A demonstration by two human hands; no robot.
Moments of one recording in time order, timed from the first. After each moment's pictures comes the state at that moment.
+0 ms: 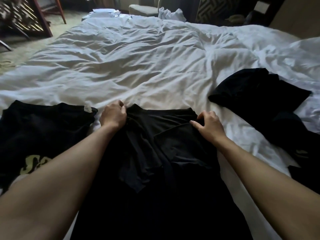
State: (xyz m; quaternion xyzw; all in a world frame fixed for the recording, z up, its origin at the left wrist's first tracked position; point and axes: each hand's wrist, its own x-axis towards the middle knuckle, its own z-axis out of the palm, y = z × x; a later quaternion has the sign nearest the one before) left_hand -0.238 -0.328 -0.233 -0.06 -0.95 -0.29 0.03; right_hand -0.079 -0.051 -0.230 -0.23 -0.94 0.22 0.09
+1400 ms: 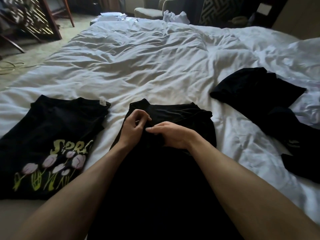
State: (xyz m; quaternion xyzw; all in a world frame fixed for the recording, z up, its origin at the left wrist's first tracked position) left_hand -0.129 -0.343 -0.232 -0.21 -0.76 -0.61 0.00; right_hand -0.071 -0.192 -0.201 -0.08 -0.64 0.71 -0.27
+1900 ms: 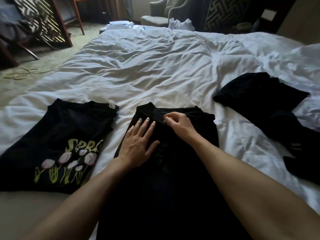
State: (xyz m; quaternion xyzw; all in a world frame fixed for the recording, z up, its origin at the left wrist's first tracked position) left_hand -0.094 -0.377 -0.249 -0.34 -0.93 -0.12 0.08; right_hand -0.078 -0.179 -0.202 -0.14 -0.88 0.45 0.07
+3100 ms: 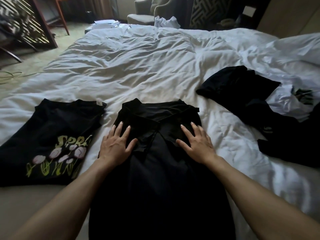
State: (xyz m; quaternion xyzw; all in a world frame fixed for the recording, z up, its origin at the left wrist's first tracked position) left_hand -0.073 -0.398 -0.247 -0.23 -0.97 -0.04 0.00; right_hand 0.053 -0.125 -0.228 -0.16 -0.98 0.09 -0.03
